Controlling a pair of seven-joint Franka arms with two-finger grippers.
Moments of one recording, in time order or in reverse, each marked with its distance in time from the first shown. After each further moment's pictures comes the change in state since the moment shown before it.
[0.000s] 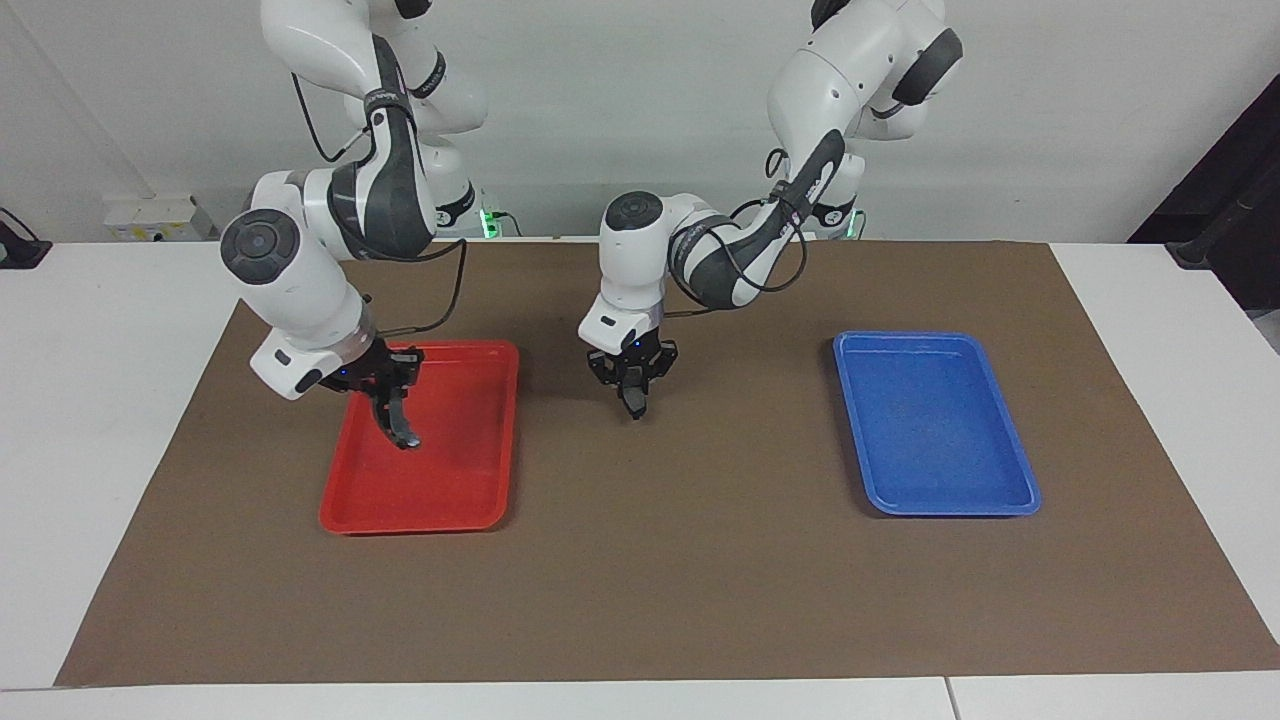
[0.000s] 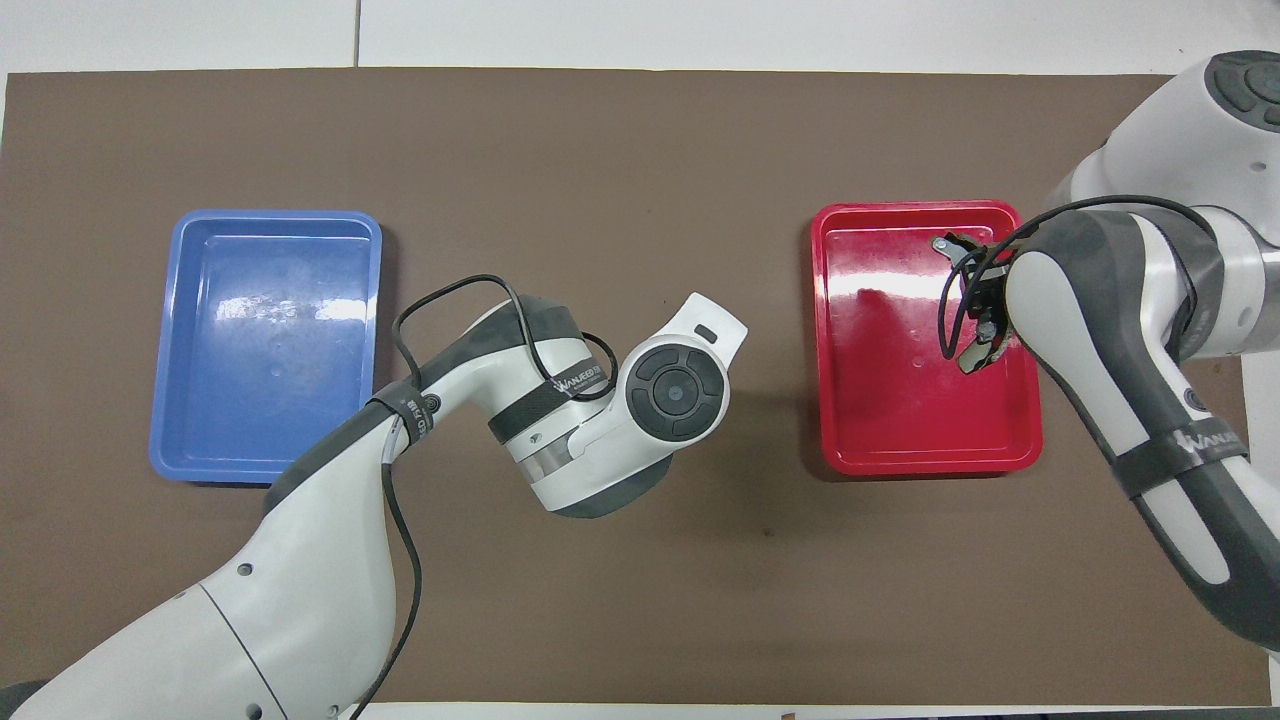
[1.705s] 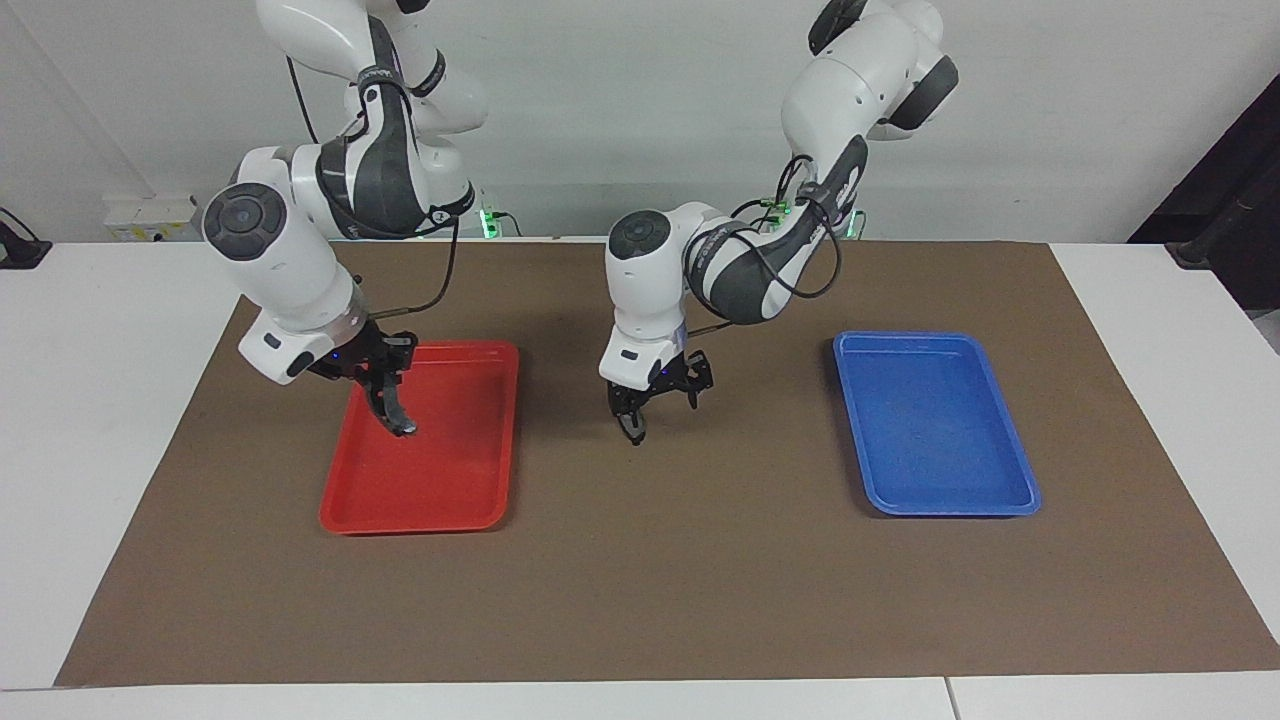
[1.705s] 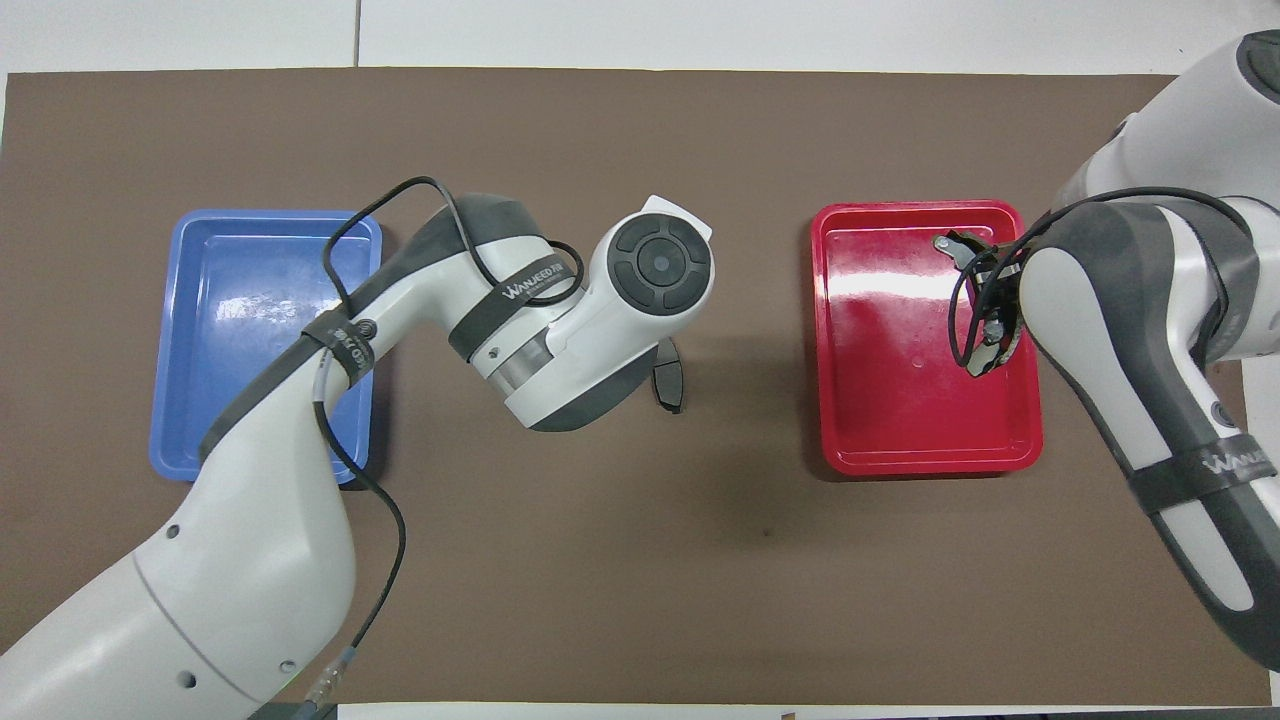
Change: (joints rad) left arm 0.021 0.023 0.028 0.273 -0.009 -0.342 0.072; right arm 0.029 -0.025 0.007 0.030 0.005 -0.053 -0.025
